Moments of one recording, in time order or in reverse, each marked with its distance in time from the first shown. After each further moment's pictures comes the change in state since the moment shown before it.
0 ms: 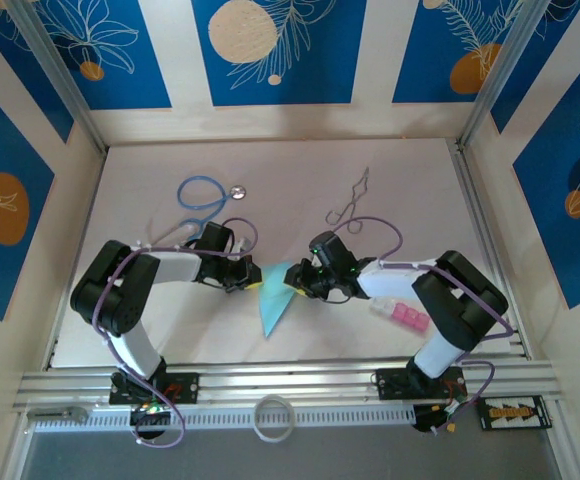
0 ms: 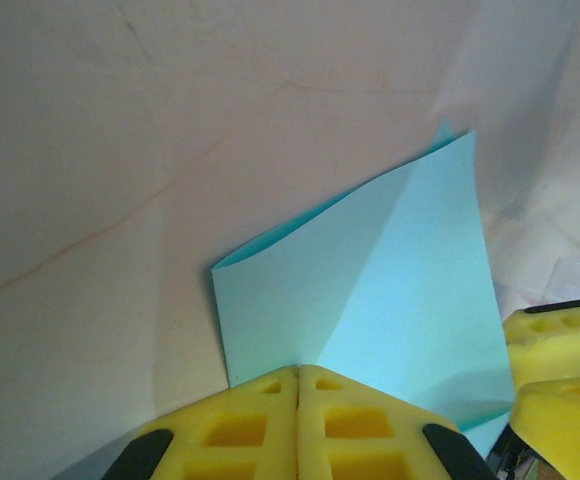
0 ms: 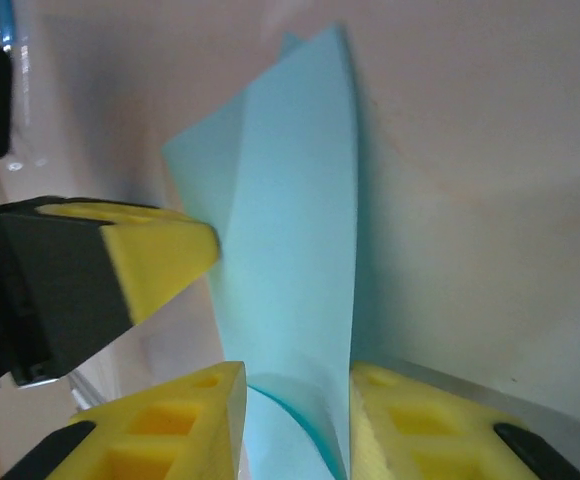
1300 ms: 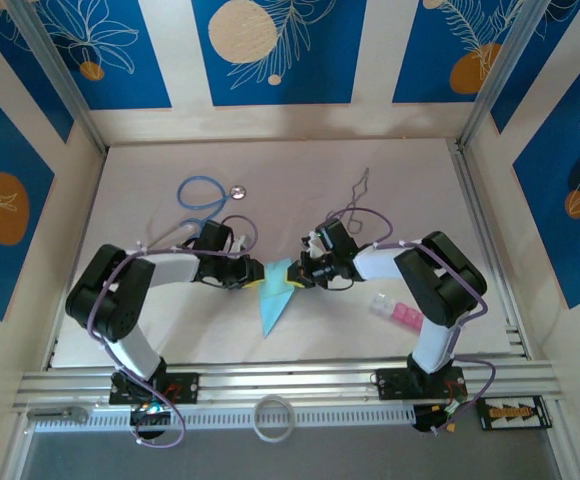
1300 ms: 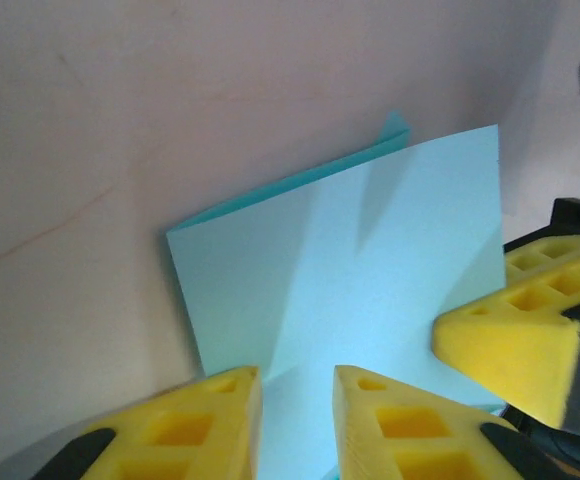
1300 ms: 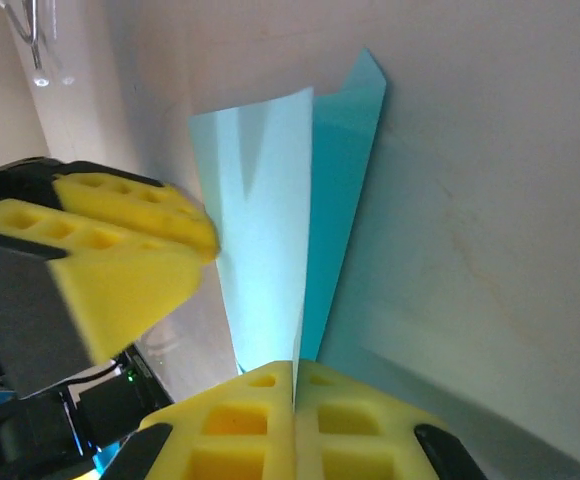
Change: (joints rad) left arm -0.003 -0.066 0.000 -0.018 -0.008 0.032; right arm -0.115 0.150 0.095 -0.013 -0.270 -0.201
